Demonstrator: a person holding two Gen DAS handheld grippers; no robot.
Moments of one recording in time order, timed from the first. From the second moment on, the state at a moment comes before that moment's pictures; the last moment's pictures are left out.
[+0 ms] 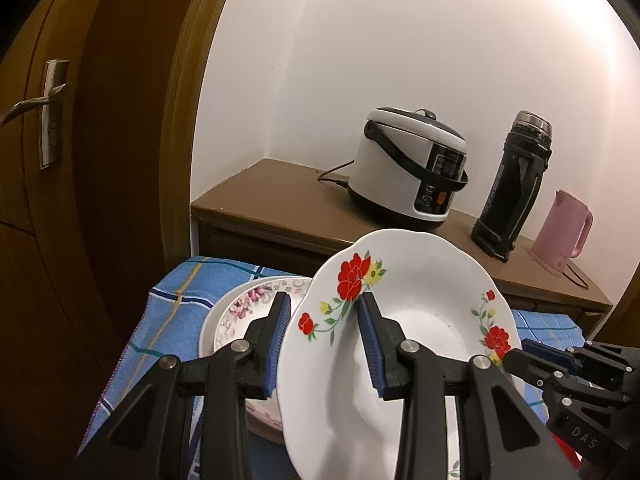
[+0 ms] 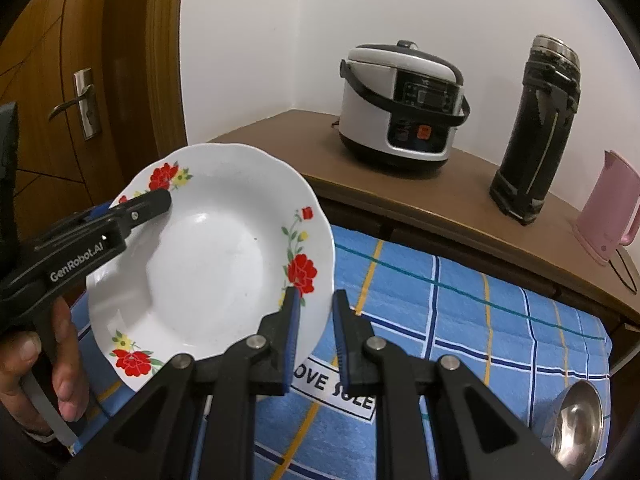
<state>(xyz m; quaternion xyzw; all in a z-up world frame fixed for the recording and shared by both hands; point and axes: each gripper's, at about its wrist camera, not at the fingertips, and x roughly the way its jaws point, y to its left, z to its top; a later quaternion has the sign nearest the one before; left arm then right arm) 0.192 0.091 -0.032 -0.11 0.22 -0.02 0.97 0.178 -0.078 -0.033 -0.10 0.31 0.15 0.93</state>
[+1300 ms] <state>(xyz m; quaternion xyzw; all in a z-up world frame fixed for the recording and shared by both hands) 0.218 0.114 -0.038 -0.14 0.22 0.01 0.96 0.211 -0.047 -0.034 -0.12 0.31 0.16 0.93</state>
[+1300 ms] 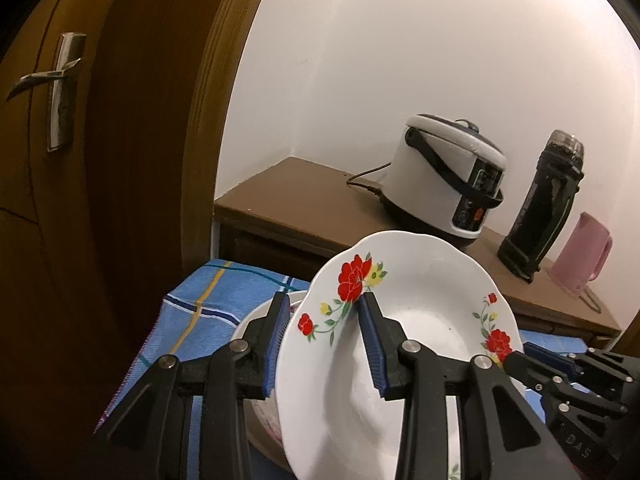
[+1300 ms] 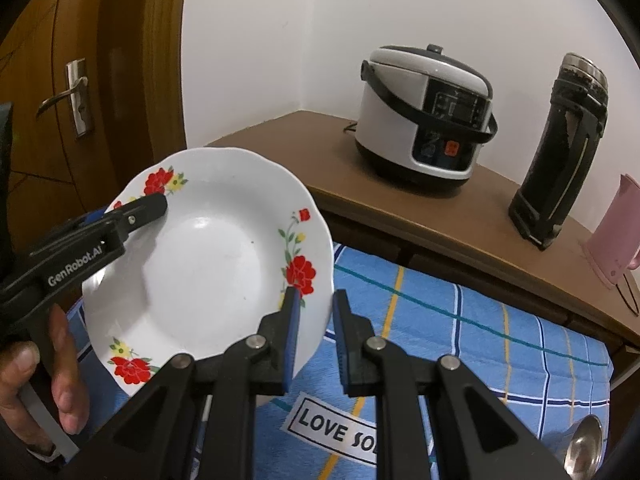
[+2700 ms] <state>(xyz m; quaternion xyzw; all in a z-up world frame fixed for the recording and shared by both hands) 0.243 0.131 -0.062 -0.17 0.27 0.05 0.95 0.250 -0.025 -0.052 -0.13 0.36 0.16 0.91</state>
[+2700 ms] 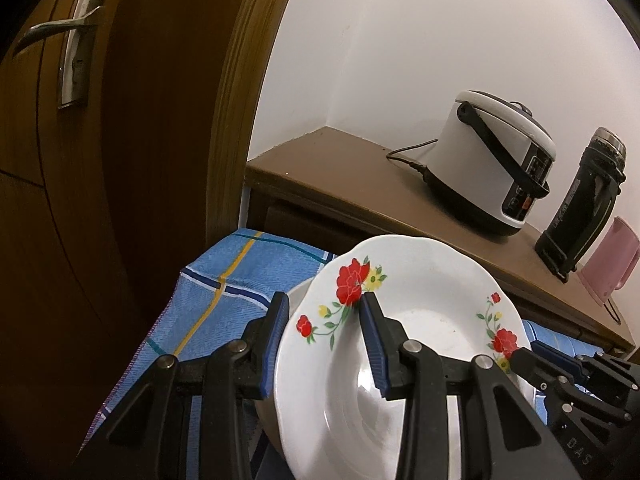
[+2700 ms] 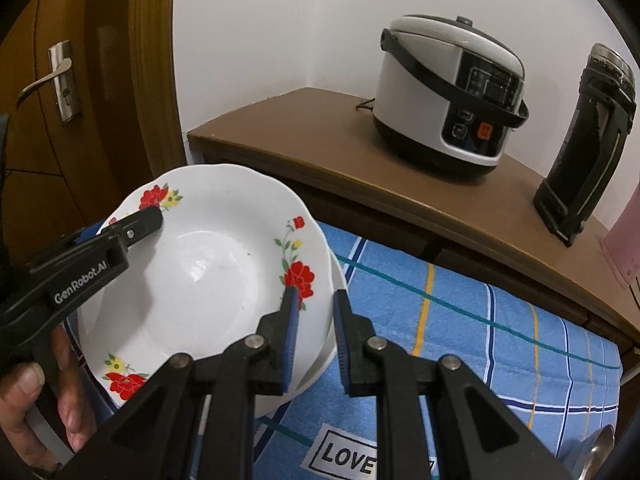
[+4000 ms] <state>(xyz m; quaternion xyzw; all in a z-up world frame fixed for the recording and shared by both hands) 0.253 0.127 -0.067 -0.16 0.29 0.05 0.94 0.265 -0.019 -0.062 -0.13 0.37 0.15 0.91</state>
